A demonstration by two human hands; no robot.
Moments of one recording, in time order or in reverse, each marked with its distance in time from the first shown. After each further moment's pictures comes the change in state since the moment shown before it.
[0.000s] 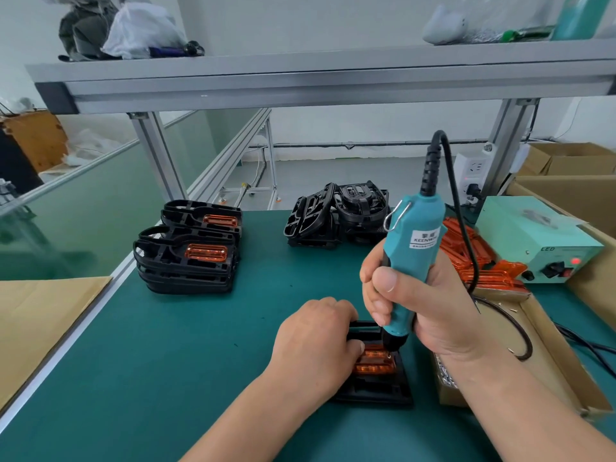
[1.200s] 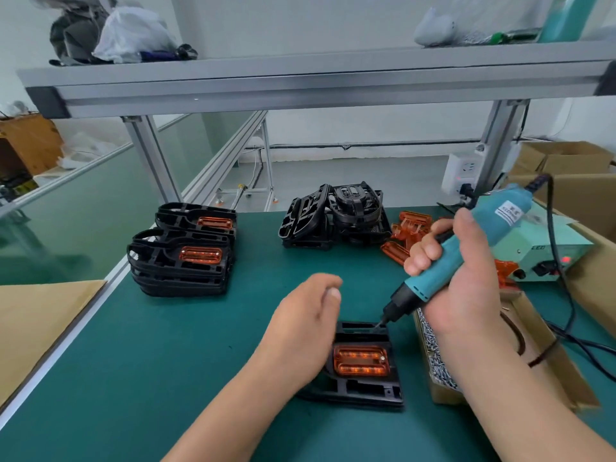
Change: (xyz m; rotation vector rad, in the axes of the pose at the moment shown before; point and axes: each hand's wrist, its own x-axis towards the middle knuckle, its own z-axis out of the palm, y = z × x) left_hand 0.004 -0.008 -0.013 -0.494 0.076 -0.136; right_hand 0.005 0.000 -0.028 0.435 0.678 -0.023
